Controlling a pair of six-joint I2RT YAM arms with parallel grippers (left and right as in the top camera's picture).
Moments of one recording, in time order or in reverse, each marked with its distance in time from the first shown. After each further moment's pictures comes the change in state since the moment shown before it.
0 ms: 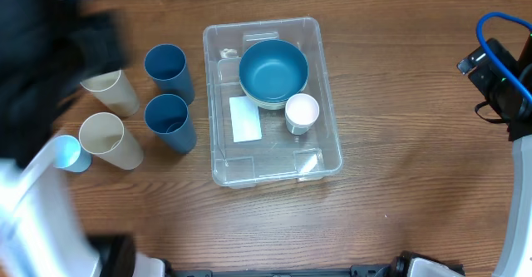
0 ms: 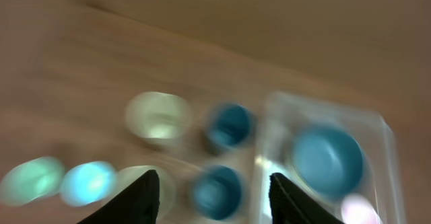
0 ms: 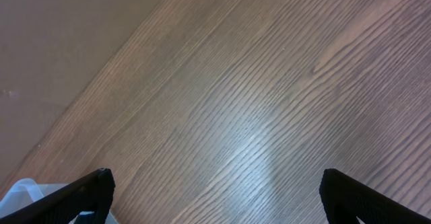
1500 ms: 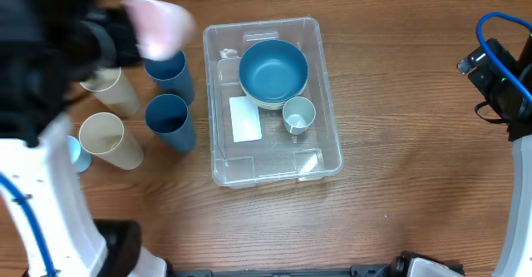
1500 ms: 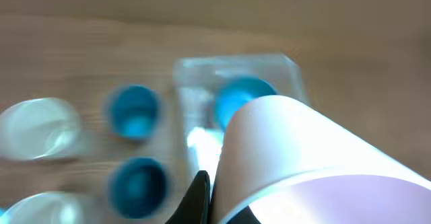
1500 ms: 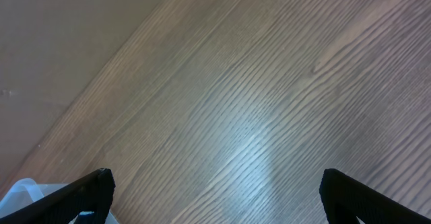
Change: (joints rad) left arm -0.135 0.106 0.010 0.014 0.303 0.091; right arm 0.000 0.000 0.000 0.000 0.000 0.000
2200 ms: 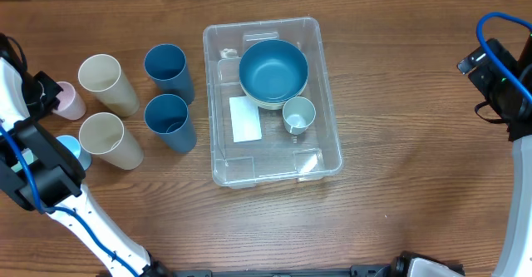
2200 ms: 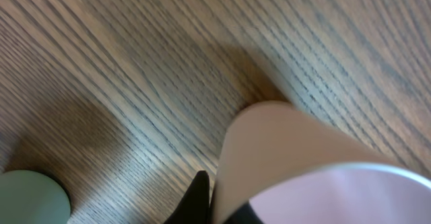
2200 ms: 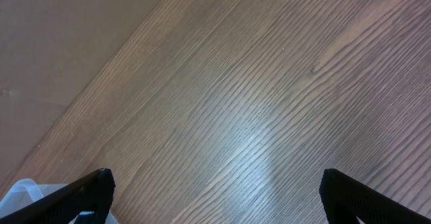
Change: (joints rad) left arm 0.689 0.618 -0.538 0.514 -0.234 -0.103; right arm 0.000 0.000 0.000 0.000 0.000 0.000
